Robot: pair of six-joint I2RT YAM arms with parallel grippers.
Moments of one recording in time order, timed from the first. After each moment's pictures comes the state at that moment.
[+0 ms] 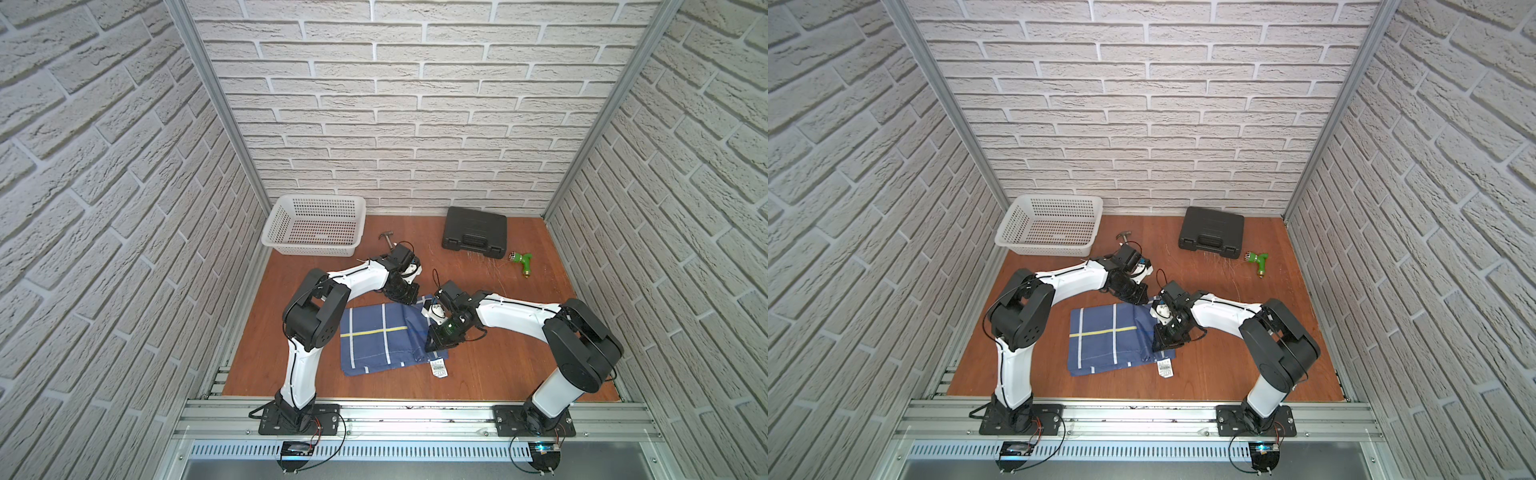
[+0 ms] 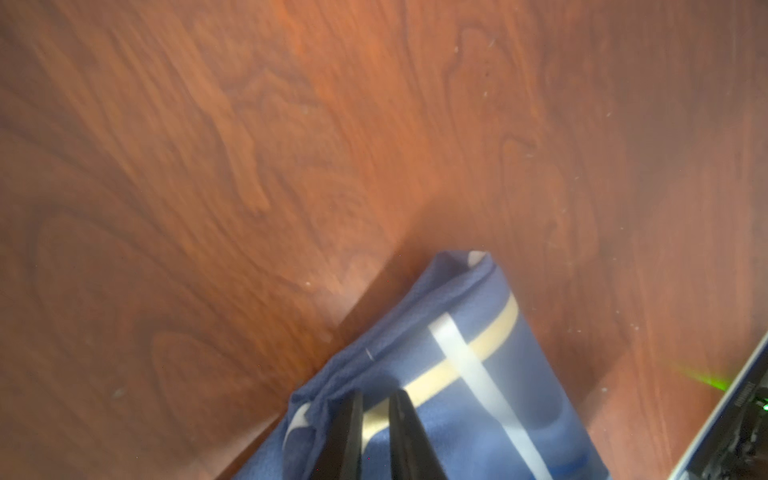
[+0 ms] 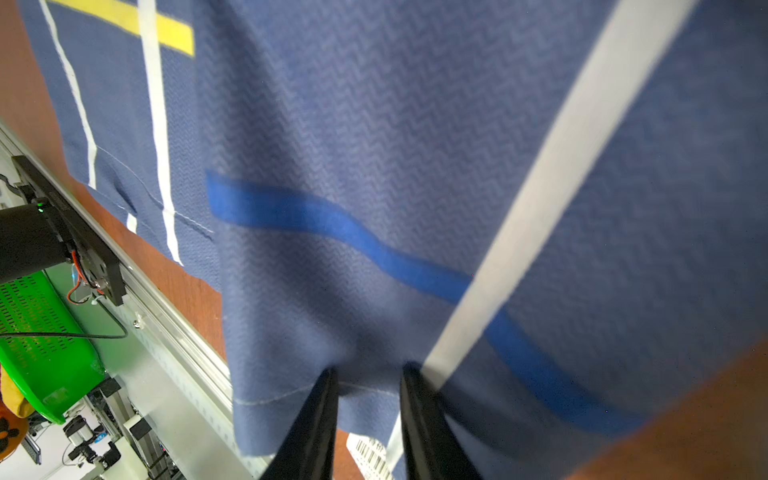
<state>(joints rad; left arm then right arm) -0.64 2.03 1.39 -0.57 0.34 -0.19 0.62 1.65 0.89 -0.62 -0.49 0.35</state>
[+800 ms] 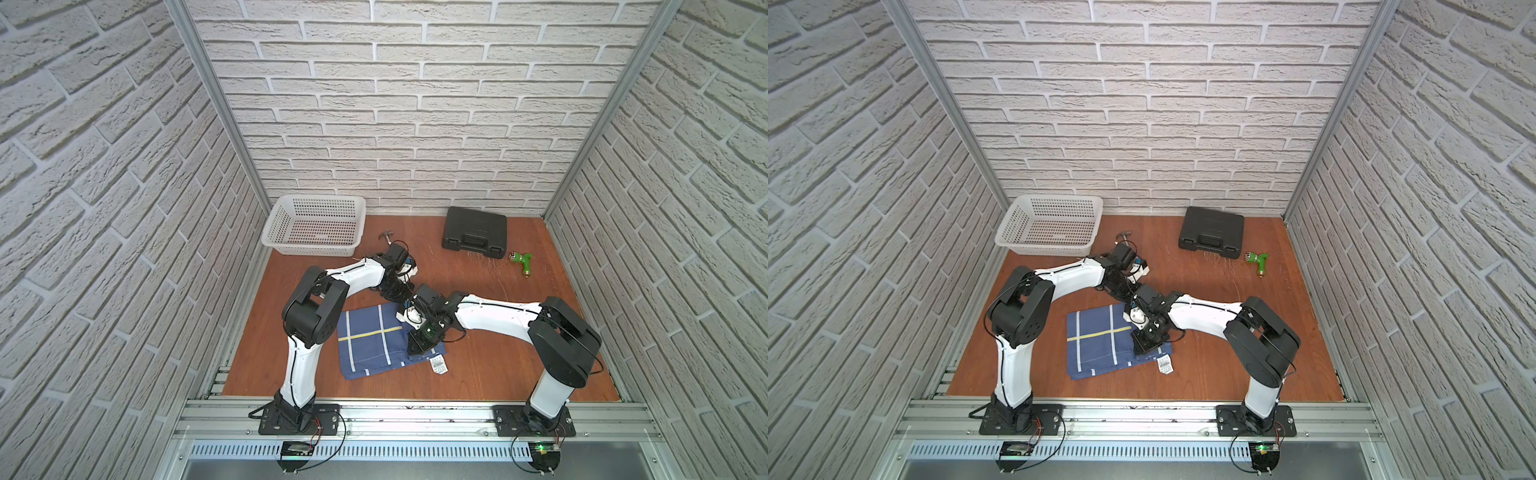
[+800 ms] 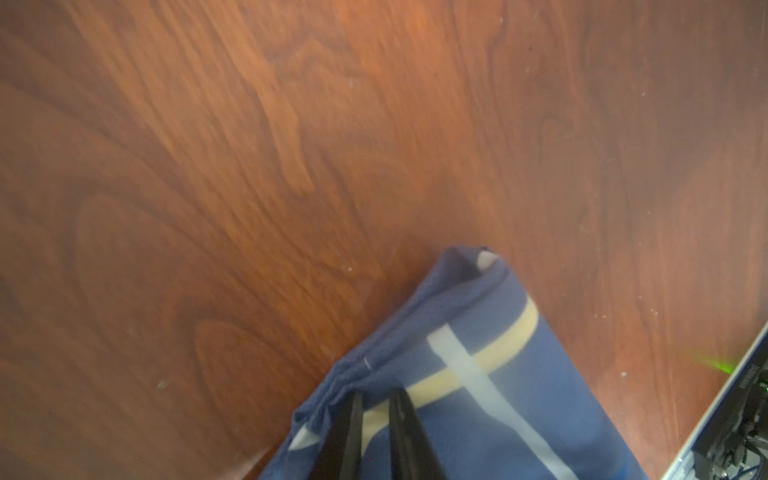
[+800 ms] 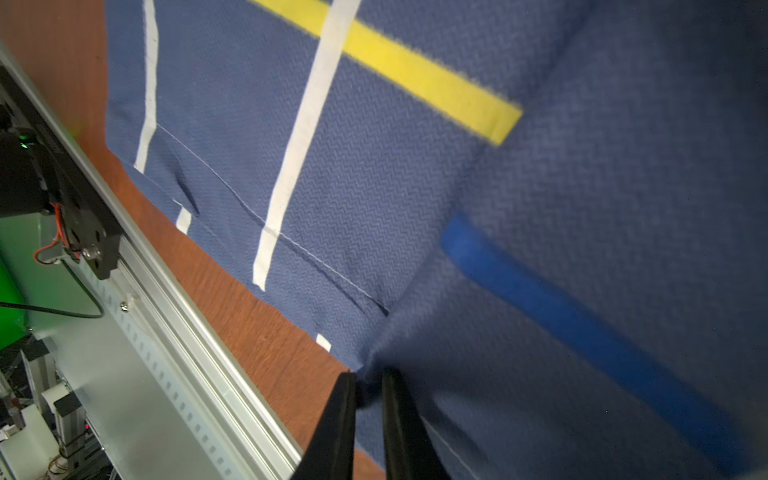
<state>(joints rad) -0.60 2.04 1.40 -0.60 0.37 -0.14 0.80 1.76 1.05 -0.63 -0.42 0.27</state>
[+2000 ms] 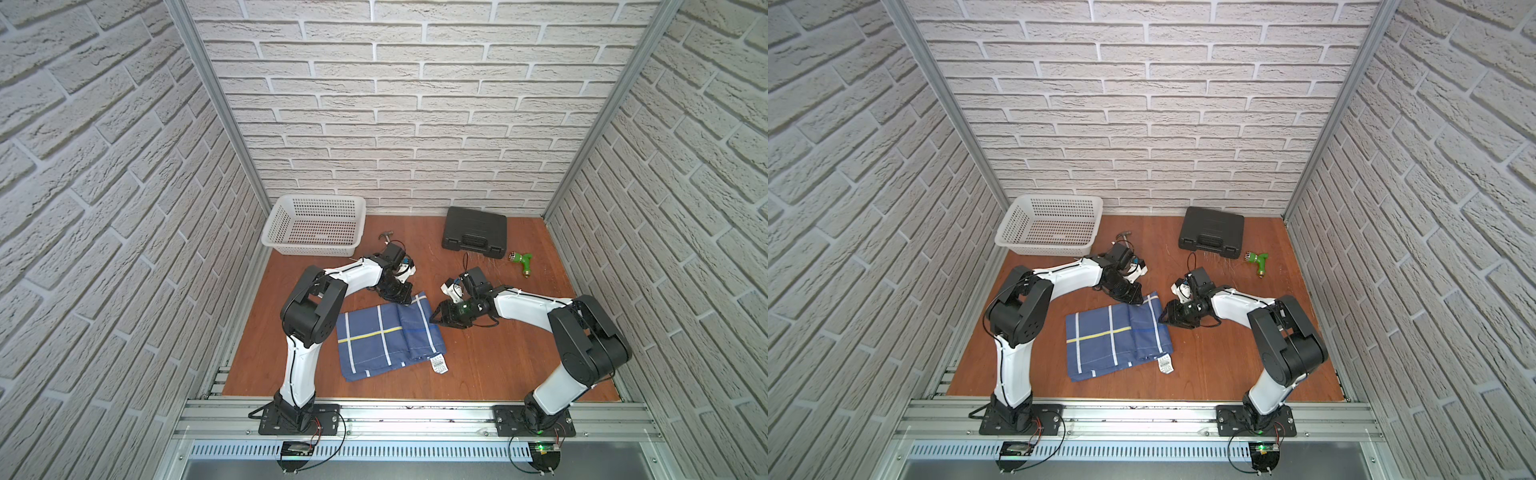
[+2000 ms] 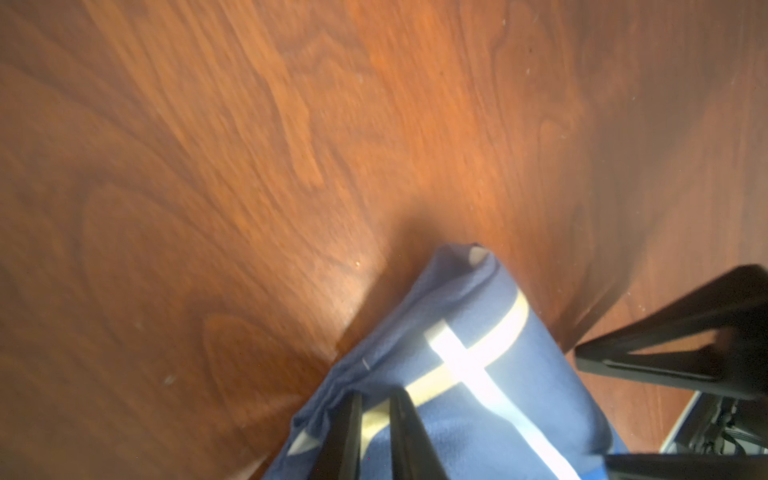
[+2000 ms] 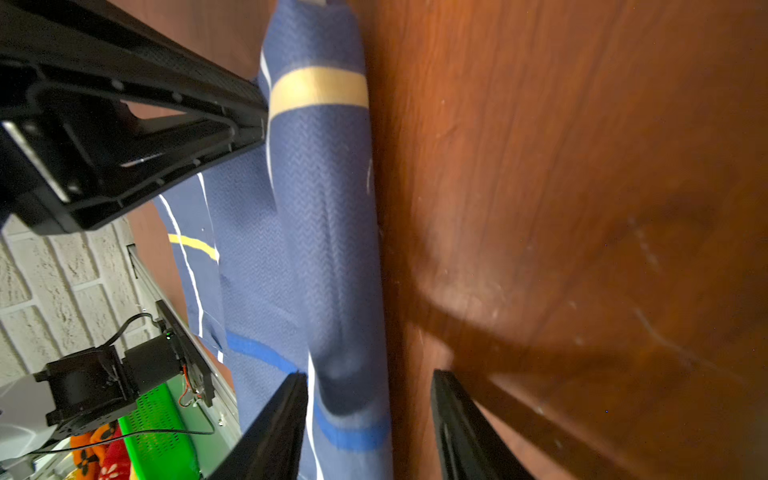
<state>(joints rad) -0.59 2.04 1.38 -0.58 0.41 -0.14 0.37 1.68 0.82 -0.33 -0.61 0.51</state>
